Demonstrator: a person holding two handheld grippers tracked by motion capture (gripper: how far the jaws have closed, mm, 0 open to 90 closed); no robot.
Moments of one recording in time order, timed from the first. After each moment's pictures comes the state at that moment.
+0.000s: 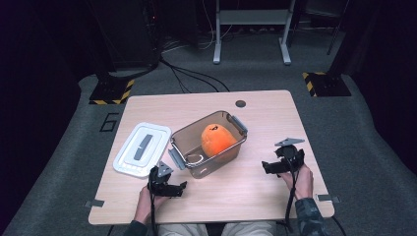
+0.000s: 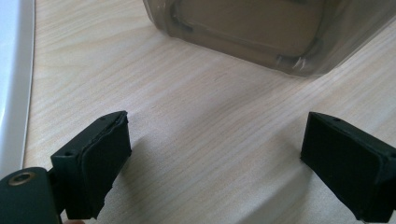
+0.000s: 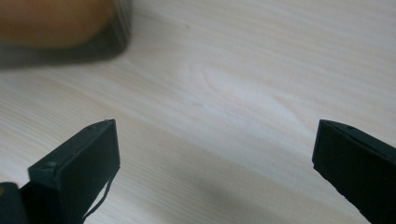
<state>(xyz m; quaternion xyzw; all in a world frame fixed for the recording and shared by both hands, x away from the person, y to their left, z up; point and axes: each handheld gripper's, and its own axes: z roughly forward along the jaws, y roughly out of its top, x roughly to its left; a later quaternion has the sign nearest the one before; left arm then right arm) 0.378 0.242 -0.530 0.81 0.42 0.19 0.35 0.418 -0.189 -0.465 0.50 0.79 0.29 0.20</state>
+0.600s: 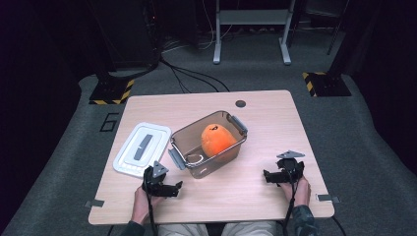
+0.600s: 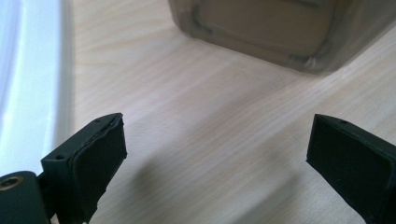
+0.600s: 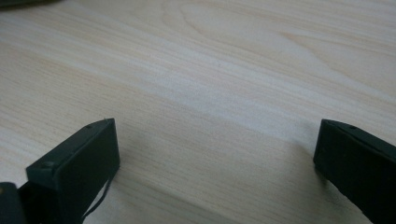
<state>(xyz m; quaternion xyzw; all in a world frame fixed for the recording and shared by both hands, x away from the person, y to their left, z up) 0.372 0.258 -0.515 0.80 0.43 0.20 0.35 0.412 -0.201 -0.525 0.53 0.77 0.30 0.21</state>
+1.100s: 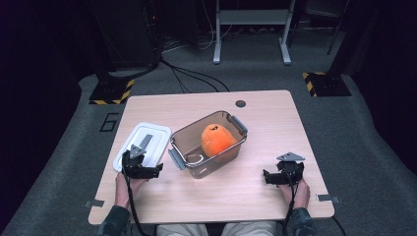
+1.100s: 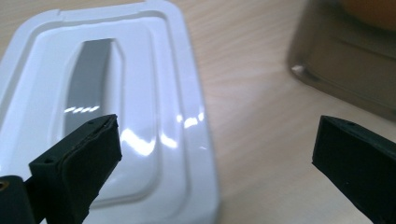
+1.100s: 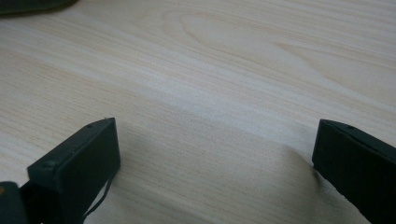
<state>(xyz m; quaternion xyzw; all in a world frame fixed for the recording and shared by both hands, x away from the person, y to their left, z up) 0.419 0.323 -0.487 0.76 0.50 0.22 0.35 0.407 -0.200 -0.529 0.52 0.76 0.32 0.23</state>
